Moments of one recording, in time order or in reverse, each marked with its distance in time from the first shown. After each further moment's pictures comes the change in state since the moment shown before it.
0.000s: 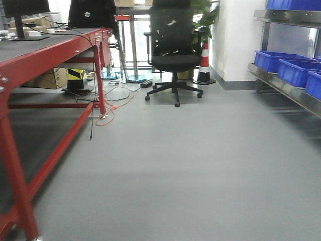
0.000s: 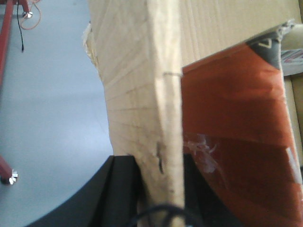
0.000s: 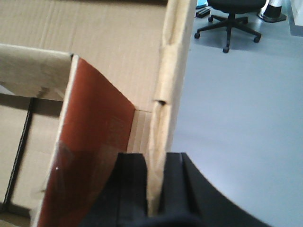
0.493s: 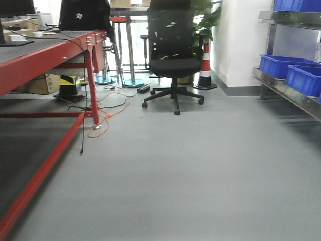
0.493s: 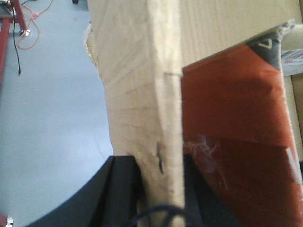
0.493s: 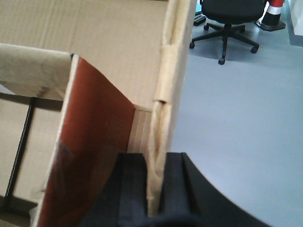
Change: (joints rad) left arm 0.000 0.000 0.000 0.002 0.000 0.000; right arm 0.000 0.000 0.000 0.000 -0.002 0.000
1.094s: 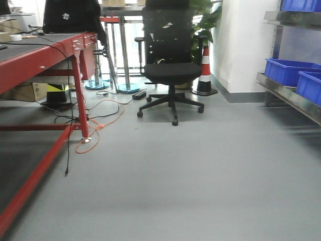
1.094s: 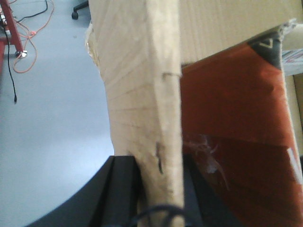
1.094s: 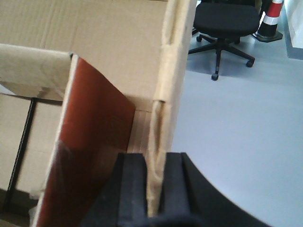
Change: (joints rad) left arm 0.000 0.000 0.000 0.014 0.000 0.000; right arm 0.000 0.000 0.000 0.002 -0.004 0.000
